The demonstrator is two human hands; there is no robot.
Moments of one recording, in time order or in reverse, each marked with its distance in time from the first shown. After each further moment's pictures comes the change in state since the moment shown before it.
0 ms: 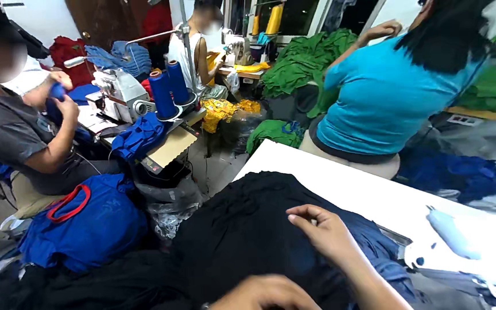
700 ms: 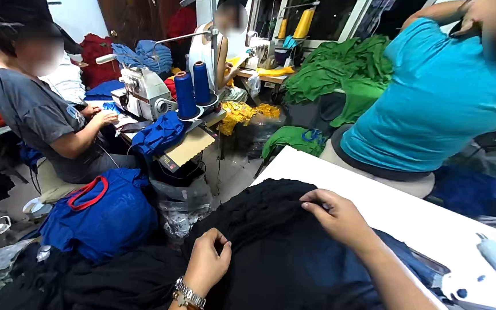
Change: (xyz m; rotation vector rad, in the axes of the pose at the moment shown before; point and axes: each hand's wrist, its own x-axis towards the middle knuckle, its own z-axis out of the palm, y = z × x) left_hand -0.033 -0.034 -0.088 0.677 0.594 -0.645; right_hand 0.063 -0.001 -0.002 -0.342 -0.043 -0.567
